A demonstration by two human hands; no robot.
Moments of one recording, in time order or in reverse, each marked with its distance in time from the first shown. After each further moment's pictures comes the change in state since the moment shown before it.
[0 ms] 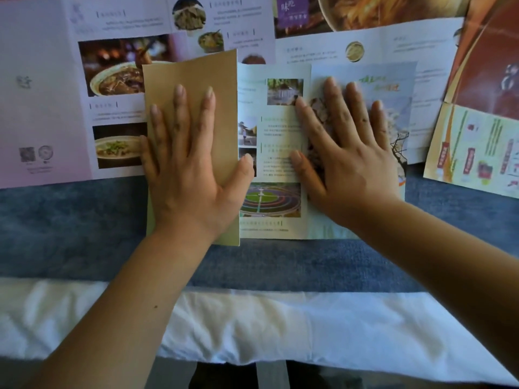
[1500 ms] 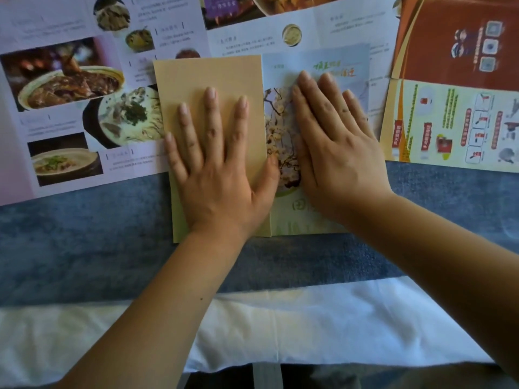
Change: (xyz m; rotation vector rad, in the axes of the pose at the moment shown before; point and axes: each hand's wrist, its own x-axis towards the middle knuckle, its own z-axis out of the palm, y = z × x) left_hand -0.008 0.065 0.065 0.304 0.018 0.144; right_hand -0.021 0.035 -0.006 0.153 0.118 0.004
